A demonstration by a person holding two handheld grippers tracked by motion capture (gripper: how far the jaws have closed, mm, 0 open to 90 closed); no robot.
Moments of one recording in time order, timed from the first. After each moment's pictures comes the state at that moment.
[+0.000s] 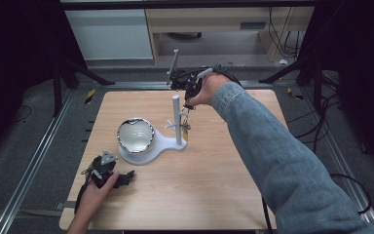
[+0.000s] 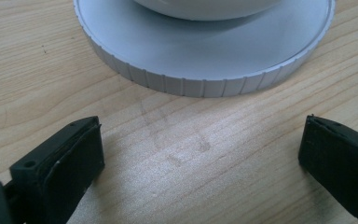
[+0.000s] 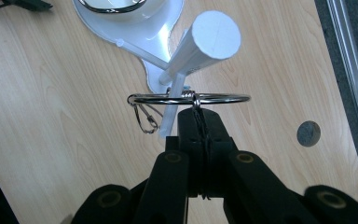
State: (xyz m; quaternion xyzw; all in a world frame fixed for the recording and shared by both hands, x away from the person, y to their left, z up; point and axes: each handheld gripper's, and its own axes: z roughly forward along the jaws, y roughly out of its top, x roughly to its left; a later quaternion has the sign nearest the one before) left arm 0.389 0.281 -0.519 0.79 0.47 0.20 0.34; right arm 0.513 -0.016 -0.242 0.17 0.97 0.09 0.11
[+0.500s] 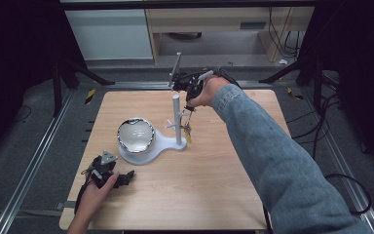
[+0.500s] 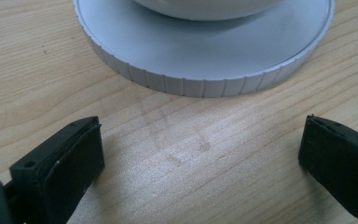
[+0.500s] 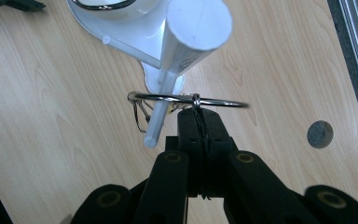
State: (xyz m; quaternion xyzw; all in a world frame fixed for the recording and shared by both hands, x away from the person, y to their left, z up) left arm 0.389 0.281 -0.519 0.79 0.47 0.20 0.34; right arm 0.525 -0.020 -0.258 0.18 0.97 0.10 0.09
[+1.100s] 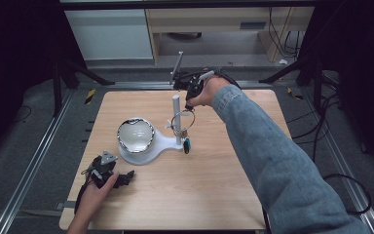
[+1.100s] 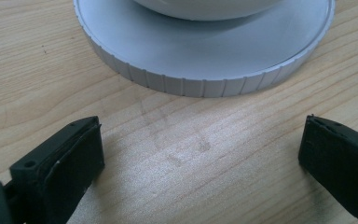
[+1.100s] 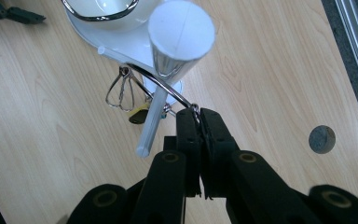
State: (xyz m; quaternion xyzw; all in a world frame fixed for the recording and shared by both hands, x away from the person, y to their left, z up) left arm 0.389 0.281 -0.519 0.79 0.47 0.20 0.34; right arm 0.529 -0.022 -0.260 0.19 0.97 0.12 0.09
